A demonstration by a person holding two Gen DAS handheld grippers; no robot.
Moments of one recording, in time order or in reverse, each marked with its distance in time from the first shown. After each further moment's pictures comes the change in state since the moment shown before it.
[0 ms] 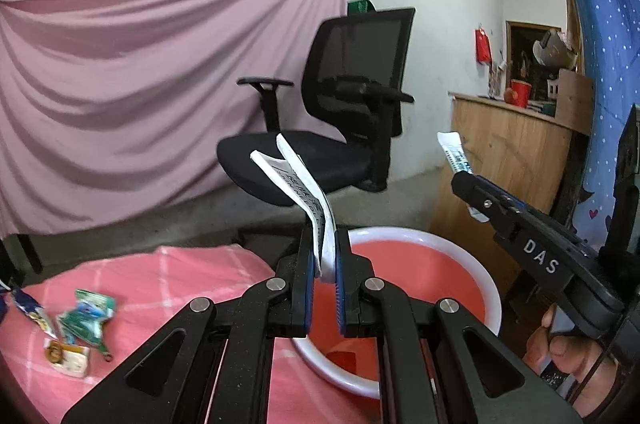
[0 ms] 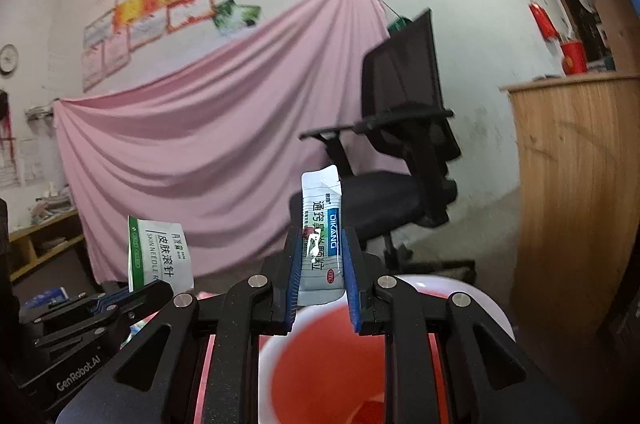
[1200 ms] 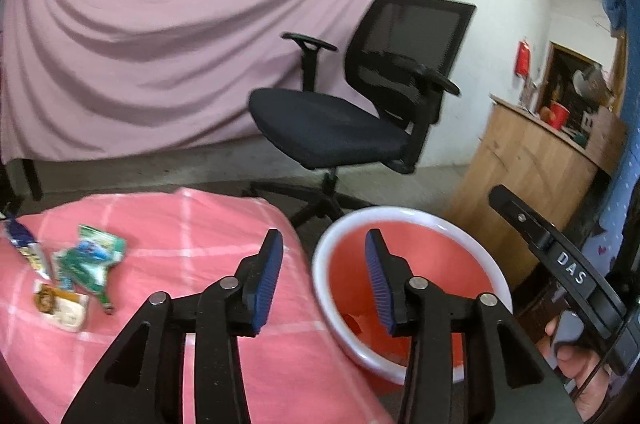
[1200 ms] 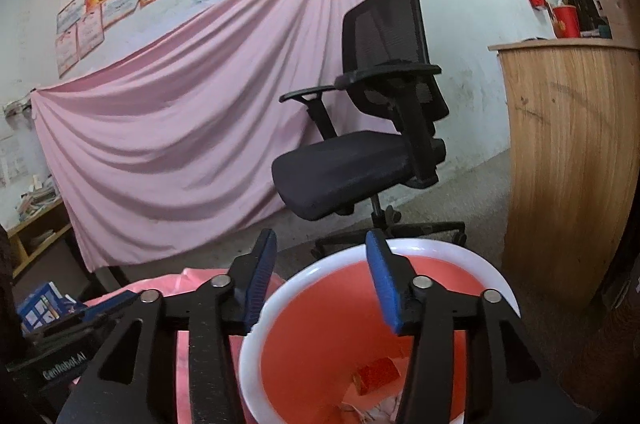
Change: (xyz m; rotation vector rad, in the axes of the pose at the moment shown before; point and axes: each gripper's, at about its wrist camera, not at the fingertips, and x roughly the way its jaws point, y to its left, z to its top) left arm -0.006 0.060 -0.009 -0.214 0.092 0.061; right arm 0.013 0.004 -0.003 0.027 0.097 -0.025
